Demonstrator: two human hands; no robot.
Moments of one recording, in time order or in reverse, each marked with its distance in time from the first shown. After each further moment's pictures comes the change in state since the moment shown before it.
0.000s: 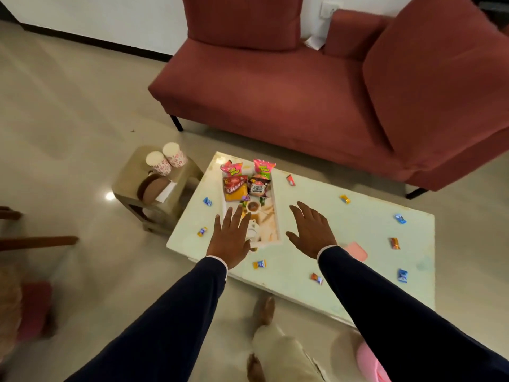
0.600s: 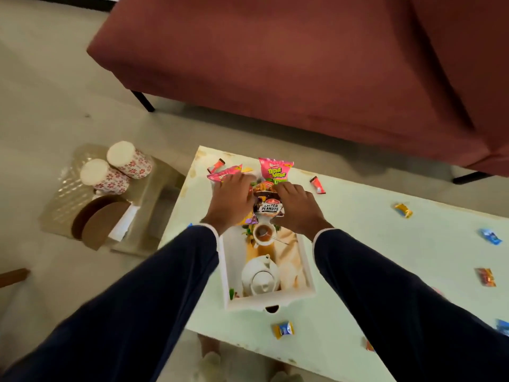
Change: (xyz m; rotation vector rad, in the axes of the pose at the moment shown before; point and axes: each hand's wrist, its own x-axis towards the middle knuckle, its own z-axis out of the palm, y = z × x) left_hand 0.330 -0.112 0.067 -0.301 0.126 0.057; right_hand 0.327 0.006 0.133 0.074 -0.040 -0.047
